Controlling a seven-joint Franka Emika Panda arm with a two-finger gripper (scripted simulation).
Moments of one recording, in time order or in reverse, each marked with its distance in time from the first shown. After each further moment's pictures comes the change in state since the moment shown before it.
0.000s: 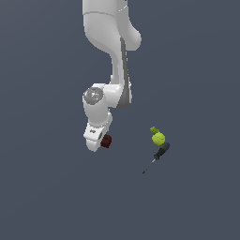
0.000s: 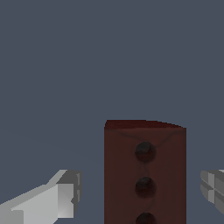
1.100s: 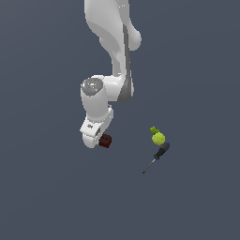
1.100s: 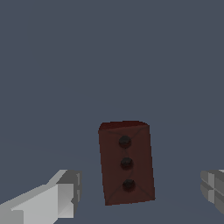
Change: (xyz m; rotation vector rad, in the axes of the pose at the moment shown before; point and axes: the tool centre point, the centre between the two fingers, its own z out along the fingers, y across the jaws) arm 0.005 0.006 -0.042 -0.004 -0.005 0.086
